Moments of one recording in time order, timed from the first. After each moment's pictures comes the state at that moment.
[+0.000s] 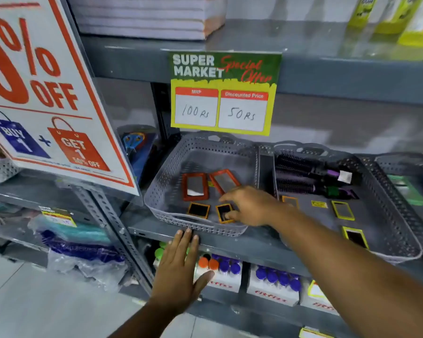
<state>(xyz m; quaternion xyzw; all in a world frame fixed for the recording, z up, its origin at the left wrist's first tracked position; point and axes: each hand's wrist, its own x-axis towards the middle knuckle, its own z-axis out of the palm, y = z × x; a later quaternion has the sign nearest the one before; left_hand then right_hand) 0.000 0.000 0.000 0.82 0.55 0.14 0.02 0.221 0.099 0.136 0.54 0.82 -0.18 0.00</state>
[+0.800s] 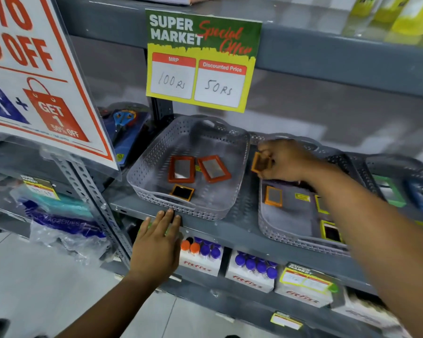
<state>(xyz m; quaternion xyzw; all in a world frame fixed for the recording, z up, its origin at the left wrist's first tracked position) 0.017 0.001 0.022 0.78 0.62 0.10 -0.02 0.311 0.107 0.205 0.60 0.79 -0.12 -0.07</state>
